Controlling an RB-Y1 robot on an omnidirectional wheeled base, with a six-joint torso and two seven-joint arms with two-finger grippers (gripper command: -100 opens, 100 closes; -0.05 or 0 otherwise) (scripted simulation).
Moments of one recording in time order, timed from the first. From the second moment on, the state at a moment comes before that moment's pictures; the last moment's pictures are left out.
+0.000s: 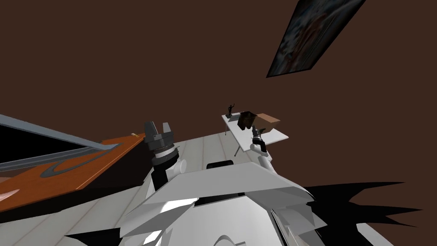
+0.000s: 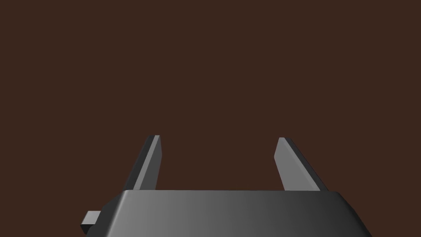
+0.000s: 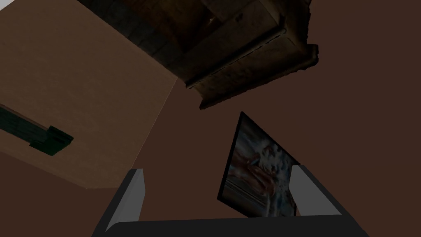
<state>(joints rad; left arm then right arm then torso) 0.50 -0.03 0.05 -2.38 -0.04 -0.58 -0.08 0.08 -0.19 -0.38 -1.35 -0.45 -0.39 1.01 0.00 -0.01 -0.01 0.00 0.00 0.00</state>
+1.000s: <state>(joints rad) 0.50 -0.03 0.05 -2.38 -0.04 -0.58 -0.08 0.01 -0.23 -0.50 -1.12 -0.54 -0.47 1.28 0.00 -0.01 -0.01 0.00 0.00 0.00</state>
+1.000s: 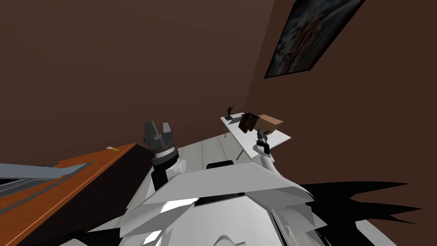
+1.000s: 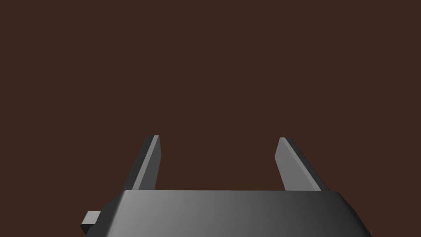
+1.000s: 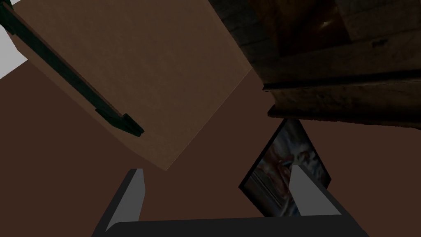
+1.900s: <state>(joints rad) 0.50 -0.03 0.05 -2.38 -0.04 -0.58 -0.08 -0.05 -0.27 -0.60 -0.90 -0.60 -0.57 1.51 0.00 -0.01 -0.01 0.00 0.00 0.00</state>
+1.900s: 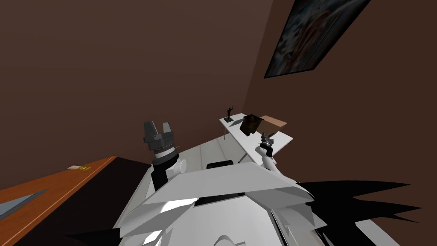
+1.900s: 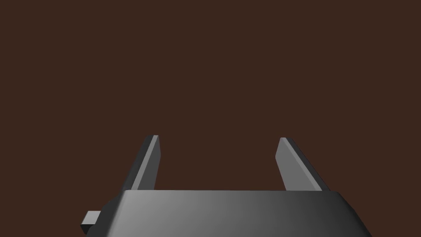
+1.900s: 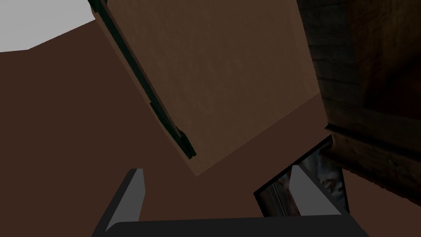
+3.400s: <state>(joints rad) 0.50 -0.03 0.05 -2.38 -0.04 -0.58 -0.08 -0.08 -0.30 -0.74 -0.68 -0.67 -0.76 1.86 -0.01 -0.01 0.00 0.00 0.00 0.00</state>
